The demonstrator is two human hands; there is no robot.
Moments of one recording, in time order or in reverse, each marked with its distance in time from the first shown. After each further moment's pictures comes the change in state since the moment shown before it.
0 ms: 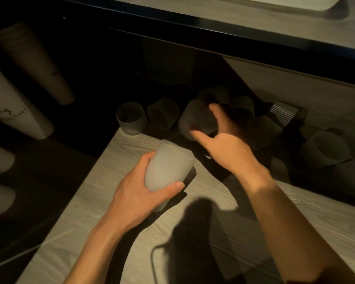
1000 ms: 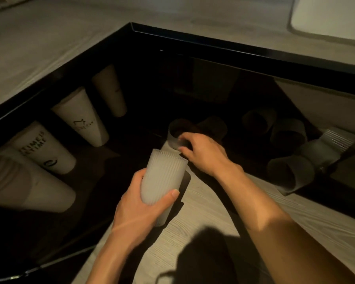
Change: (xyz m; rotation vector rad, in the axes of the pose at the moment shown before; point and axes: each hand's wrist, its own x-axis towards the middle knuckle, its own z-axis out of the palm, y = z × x) left_hand -0.025 -0.043 -0.068 -0.133 0.233 -0.236; right_hand 0.061 -0.069 0.116 -0.291 -0.125 -0.324
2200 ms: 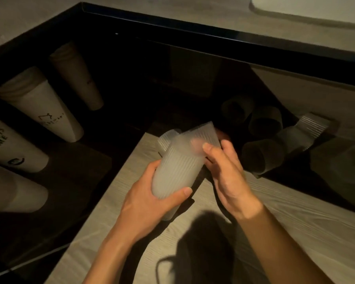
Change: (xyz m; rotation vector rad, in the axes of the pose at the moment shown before) left_hand 0.001 0.015 0.047 0.052 -0.157 0.169; right_hand -0.105 0.021 -0.025 1.408 0.236 0.313
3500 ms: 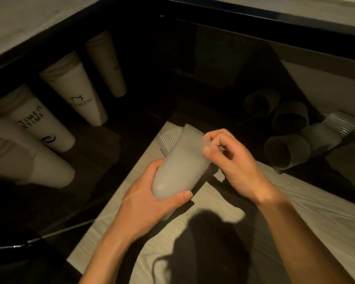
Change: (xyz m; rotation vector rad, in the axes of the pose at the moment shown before) left_hand -0.033 -0.027 -0.031 0.043 0.049 0.000; right_hand 0.003 0.006 0.007 -0.680 -0.314 -0.330
